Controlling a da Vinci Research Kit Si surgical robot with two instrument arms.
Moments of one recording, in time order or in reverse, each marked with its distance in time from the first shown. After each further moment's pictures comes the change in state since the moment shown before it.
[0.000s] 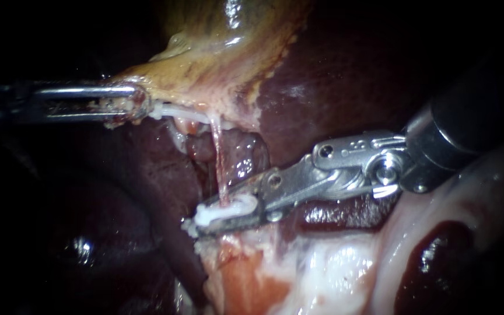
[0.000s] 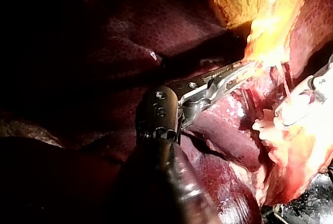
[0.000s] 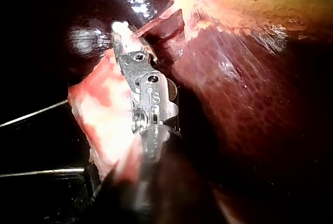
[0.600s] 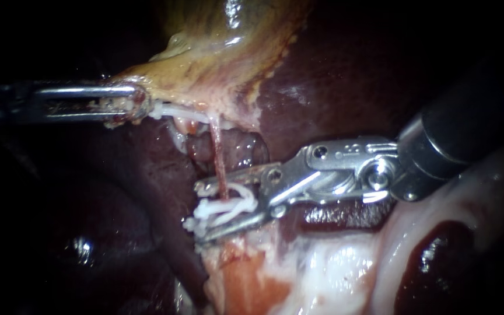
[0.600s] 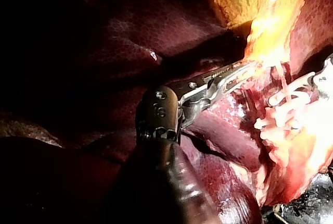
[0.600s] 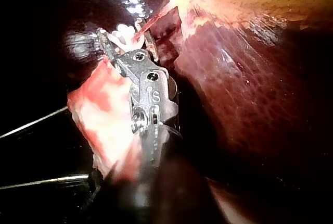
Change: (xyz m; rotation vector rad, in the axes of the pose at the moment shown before) right arm 0.000 0.001 0.001 -0.043 0.136 0.017; left arm 0.000 0.000 0.000 0.001 0.000 0.000
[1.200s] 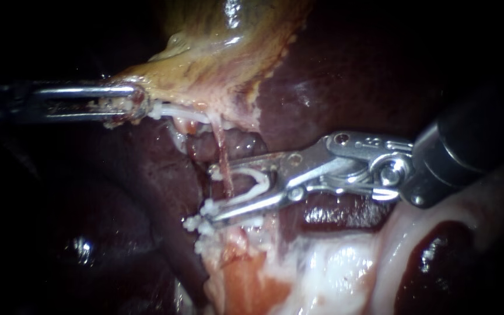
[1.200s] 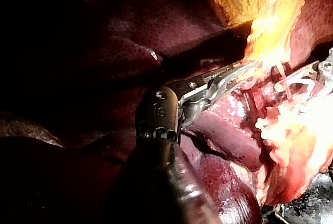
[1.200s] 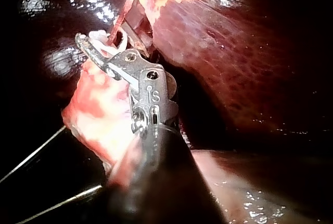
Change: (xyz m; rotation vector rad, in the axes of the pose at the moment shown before) right arm 0.000 0.002 -0.003 0.036 0.132 0.162; left arm 0.000 0.000 0.000 -0.001 -0.001 0.000
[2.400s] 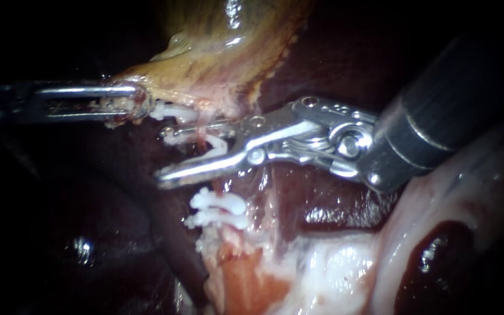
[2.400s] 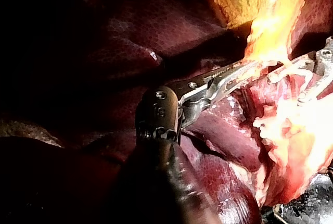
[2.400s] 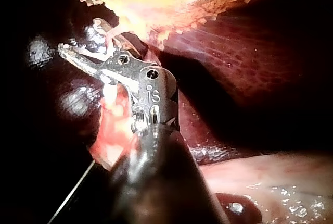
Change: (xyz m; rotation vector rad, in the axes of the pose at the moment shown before) right arm 0.007 -0.001 0.002 0.038 0.161 0.070; left arm 0.000 0.000 0.000 0.004 0.002 0.000
